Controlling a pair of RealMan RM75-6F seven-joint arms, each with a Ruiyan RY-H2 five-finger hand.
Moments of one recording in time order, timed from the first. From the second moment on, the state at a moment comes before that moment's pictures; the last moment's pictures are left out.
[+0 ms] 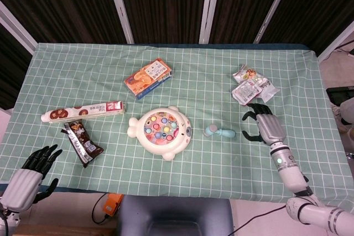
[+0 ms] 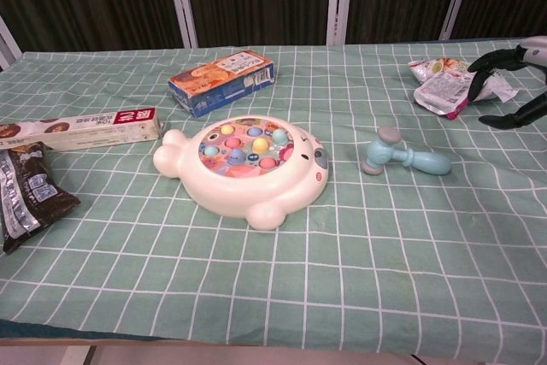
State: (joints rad) left arm -0.10 -1.09 0.09 -1.58 1.75 1.52 -0.01; right arm 0.48 -1.36 0.25 -1.48 -1.12 0.95 -0.10
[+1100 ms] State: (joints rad) left arm -0.10 -1.09 0.09 -1.58 1.76 1.53 -0.01; right arm 0.61 -1.57 0.21 -1.37 -0.99 0.95 -0.30
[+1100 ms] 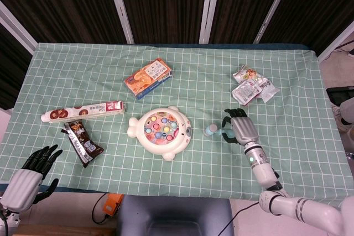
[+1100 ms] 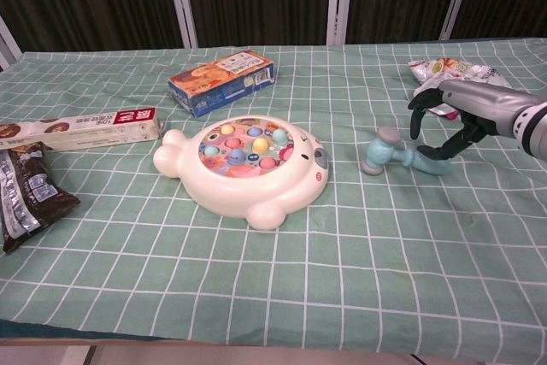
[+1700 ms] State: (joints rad) left arm -0.10 -1.09 0.09 -1.58 1.76 1.53 -0.01; right arm 0.63 -1.61 0.21 -1.34 -0.97 0.95 -0.33
